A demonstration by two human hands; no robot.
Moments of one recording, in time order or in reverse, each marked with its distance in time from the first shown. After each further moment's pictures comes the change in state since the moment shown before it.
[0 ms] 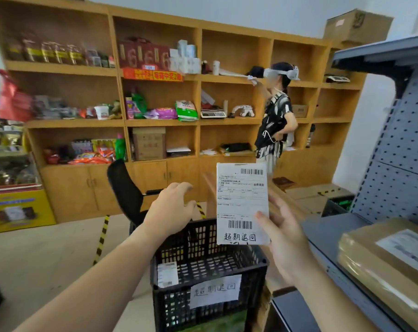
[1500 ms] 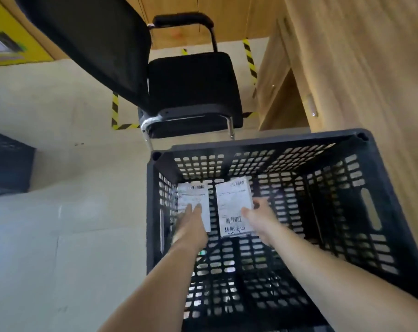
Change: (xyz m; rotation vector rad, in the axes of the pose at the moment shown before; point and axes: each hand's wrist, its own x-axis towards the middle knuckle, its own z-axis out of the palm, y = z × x) left_hand 0.109 -0.363 0.426 0.053 -0.853 -0.835; right_hand 0.304 0.574 0.088 -0.509 -0.150 1.234
